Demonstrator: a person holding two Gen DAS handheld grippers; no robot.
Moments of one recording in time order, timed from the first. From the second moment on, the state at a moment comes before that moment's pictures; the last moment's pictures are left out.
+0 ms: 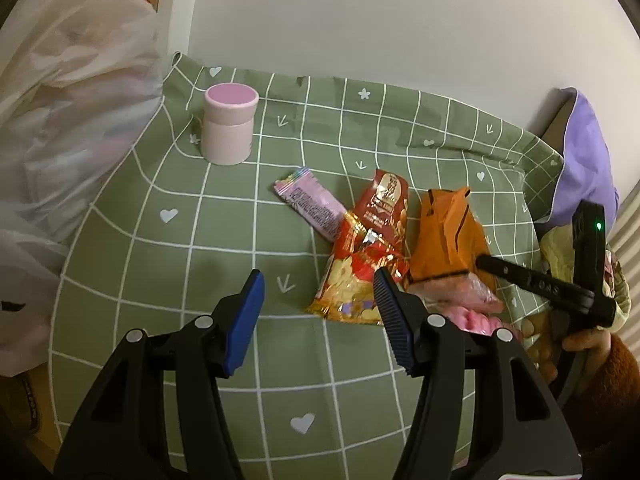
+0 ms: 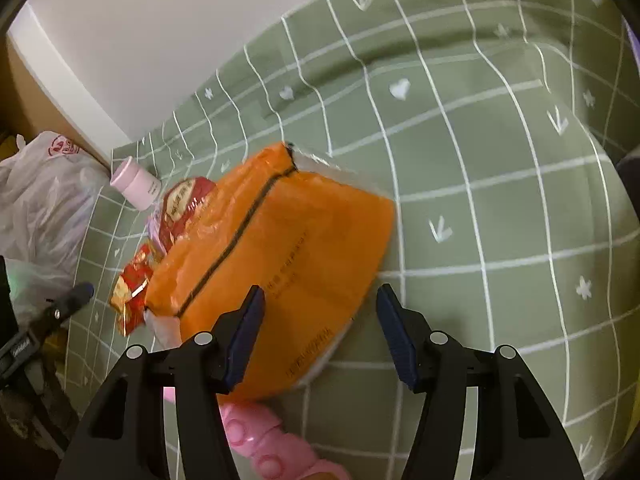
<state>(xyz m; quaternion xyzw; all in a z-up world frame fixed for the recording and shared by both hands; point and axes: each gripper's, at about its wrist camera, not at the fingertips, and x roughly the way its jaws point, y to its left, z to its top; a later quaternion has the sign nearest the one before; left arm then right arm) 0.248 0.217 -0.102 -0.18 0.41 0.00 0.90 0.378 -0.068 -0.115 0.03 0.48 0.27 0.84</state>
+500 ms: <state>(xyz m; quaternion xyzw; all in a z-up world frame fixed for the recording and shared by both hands) 0.271 0.209 -0.110 -0.20 0.43 -0.02 0.88 0.362 -0.111 -0.047 0.02 0.41 0.28 0.87</state>
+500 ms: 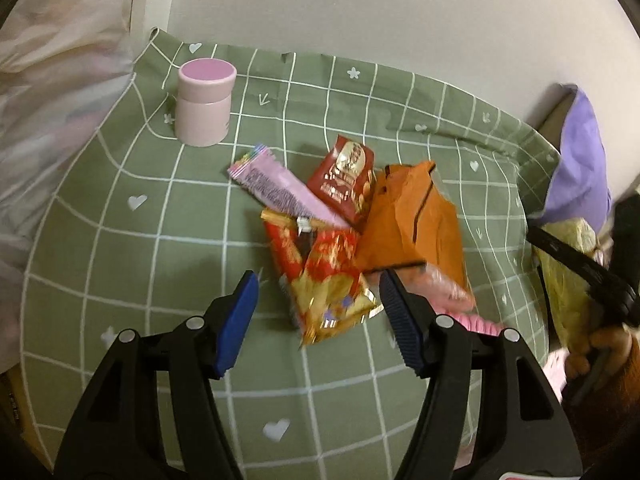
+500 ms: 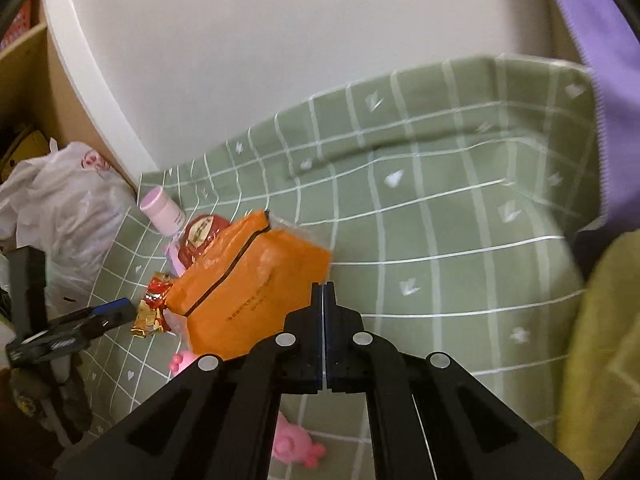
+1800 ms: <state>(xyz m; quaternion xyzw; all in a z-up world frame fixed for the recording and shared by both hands) 0.271 0.187 -0.125 -0.22 0.45 0.00 0.87 0.291 -0.104 -0.043 -0.06 0.40 0.29 0.87</state>
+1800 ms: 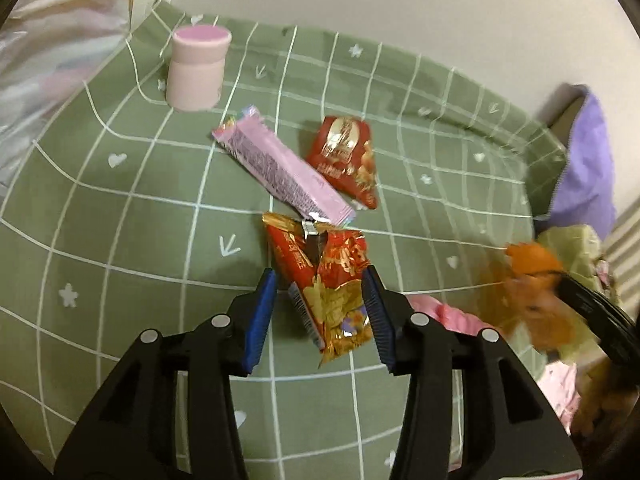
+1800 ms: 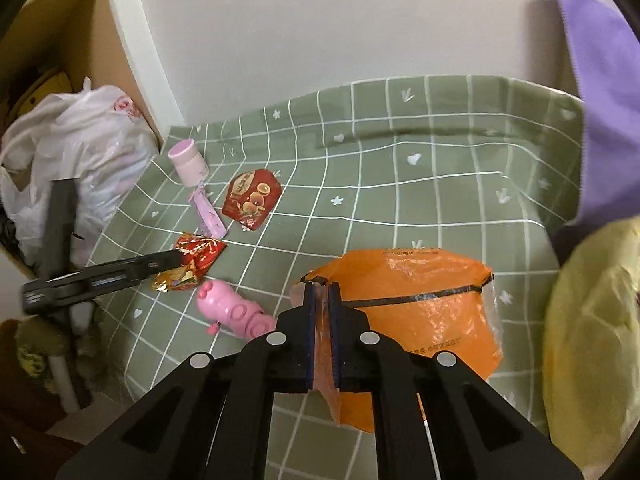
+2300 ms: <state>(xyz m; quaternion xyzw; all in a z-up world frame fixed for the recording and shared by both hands) 0.260 0.156 -0.024 -0.15 0.37 -0.01 0.92 0.277 -0.147 0.038 -0.05 0.29 0.33 0.89</state>
